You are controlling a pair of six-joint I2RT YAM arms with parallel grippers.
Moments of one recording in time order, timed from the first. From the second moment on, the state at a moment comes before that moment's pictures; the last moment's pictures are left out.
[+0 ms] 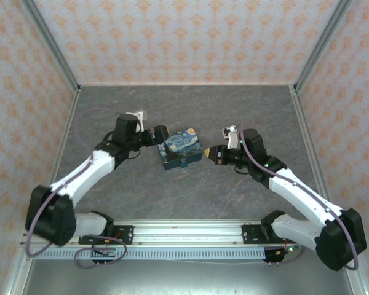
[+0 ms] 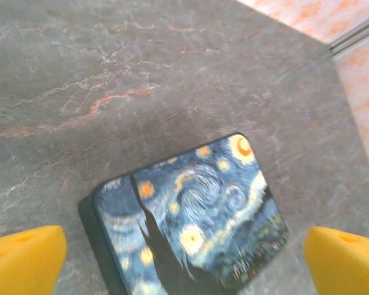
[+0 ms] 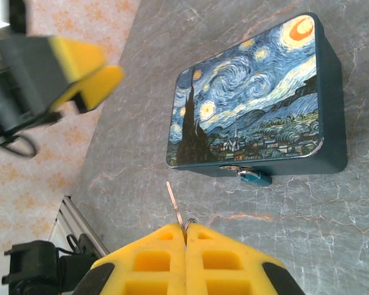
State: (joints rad) left arm -0.32 1.23 0.83 -0.20 0.20 -0.57; right arm 0.50 1.07 0.69 -0.17 -0.49 0.65
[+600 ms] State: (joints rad) left arm -0.65 1.01 0.37 0.10 0.18 -0.82; right arm 0.50 1.58 0.74 0.33 -0.53 0.90
